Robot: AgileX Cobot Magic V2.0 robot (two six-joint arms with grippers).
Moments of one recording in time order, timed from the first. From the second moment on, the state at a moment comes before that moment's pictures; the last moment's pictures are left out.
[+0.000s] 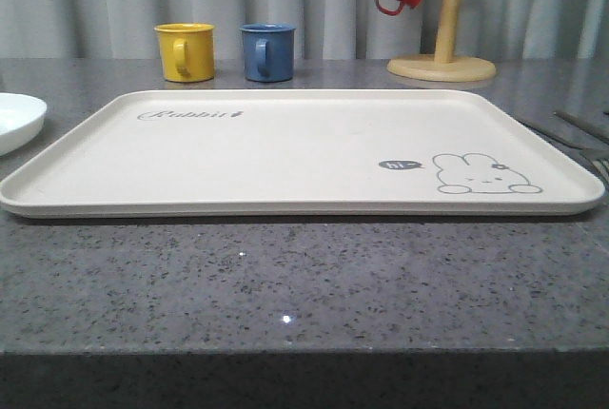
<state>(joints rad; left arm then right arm) 0.02 0.00 0.00 -0.04 0.18 0.13 0.00 -0.01 0.03 -0.04 0.24 0.06</state>
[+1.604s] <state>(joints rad) 0.02 0.35 -0.47 -0.02 0.20 0.13 0.00 0.28 -0.51 -0.03 0.35 0.06</state>
